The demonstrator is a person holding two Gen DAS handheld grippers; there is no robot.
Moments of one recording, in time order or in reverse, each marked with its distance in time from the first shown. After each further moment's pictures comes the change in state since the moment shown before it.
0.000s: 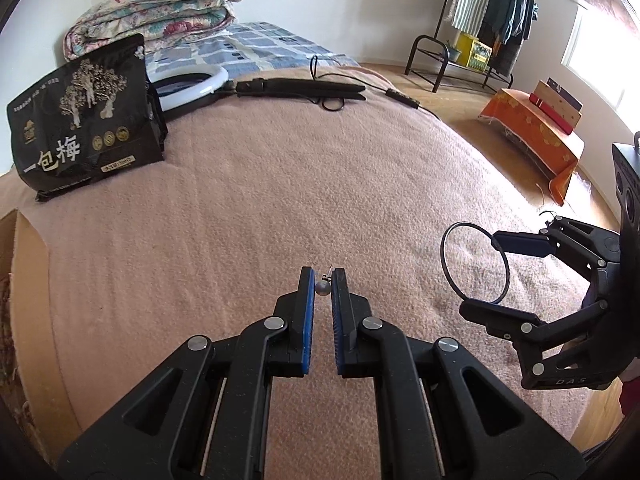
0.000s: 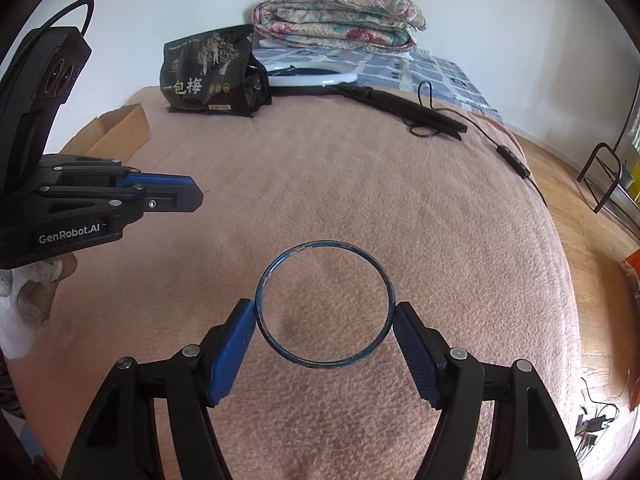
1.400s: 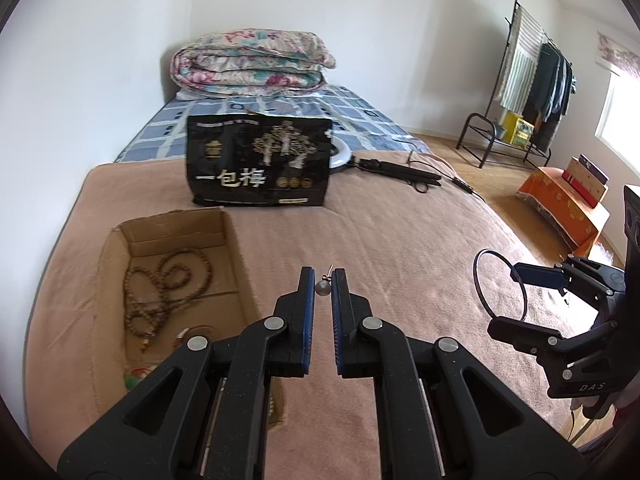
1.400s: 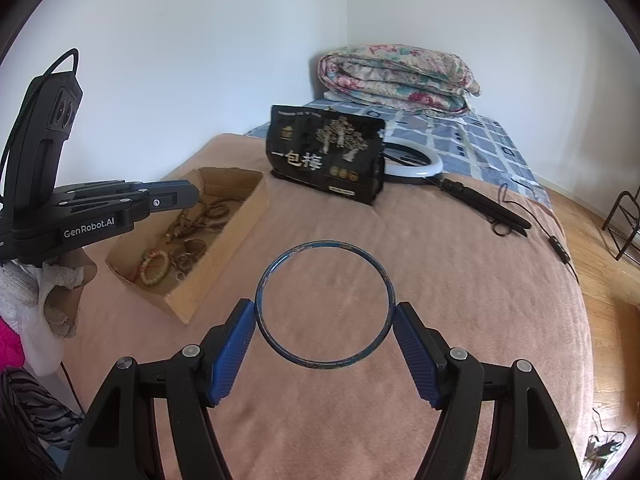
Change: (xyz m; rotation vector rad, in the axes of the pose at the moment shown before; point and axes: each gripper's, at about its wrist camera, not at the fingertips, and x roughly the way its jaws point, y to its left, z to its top) left arm -0.178 0.123 -0.041 -0.170 -0.218 0.144; right arm -0.078 0.150 0.063 -0.062 -0.147 0.111
